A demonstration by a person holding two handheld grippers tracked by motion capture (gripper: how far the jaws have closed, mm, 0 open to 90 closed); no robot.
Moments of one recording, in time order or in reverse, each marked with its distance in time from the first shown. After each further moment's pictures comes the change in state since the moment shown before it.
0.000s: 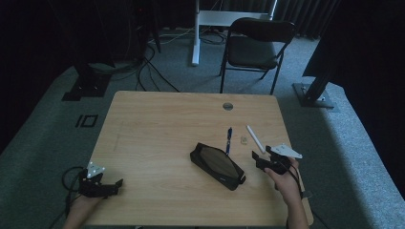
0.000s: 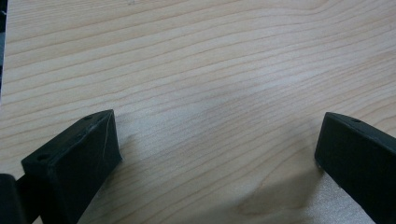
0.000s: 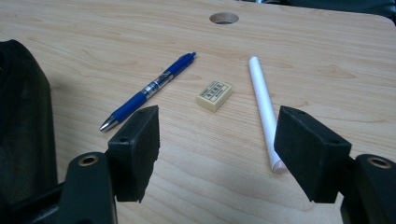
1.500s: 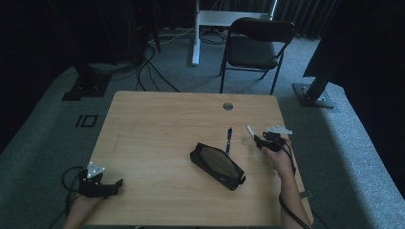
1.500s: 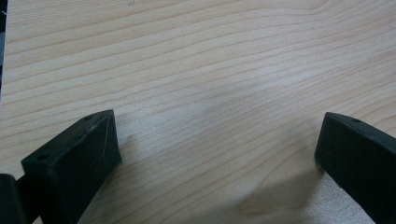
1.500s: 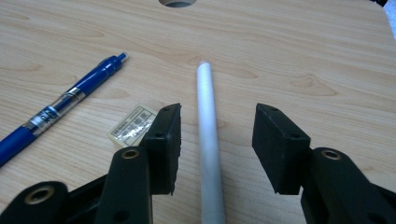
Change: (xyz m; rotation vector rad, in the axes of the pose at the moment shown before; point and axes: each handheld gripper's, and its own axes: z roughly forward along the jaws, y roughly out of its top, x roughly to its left) left arm 0.000 0.000 0.000 0.000 0.000 0.000; right arm -0.043 0.028 0.073 0.122 -0.085 -0.018
